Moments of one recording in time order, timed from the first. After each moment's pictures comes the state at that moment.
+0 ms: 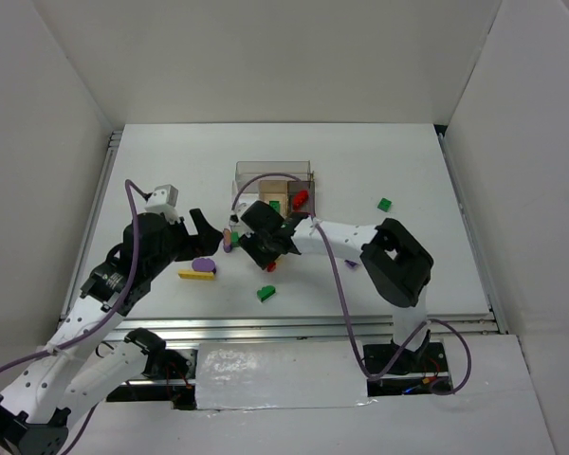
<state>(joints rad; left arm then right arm) -0.45 0.74 0.81 -0.53 -0.10 -0.55 0.92 1.94 1.34 -0.42 0.05 0.06</state>
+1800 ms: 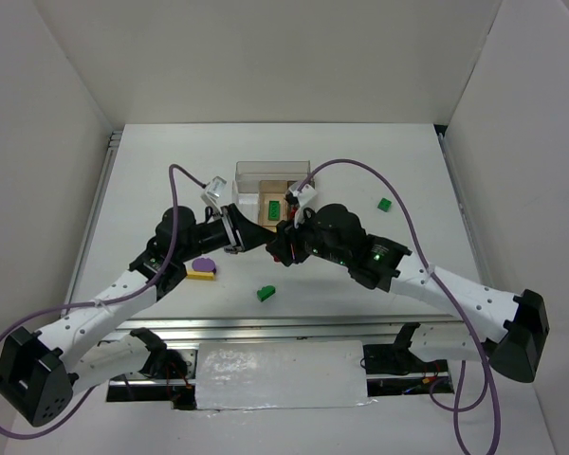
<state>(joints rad) -0.57 1.00 0.66 0.24 0.47 -0.92 0.94 1.13 0.95 -0.17 -0.01 0.27</state>
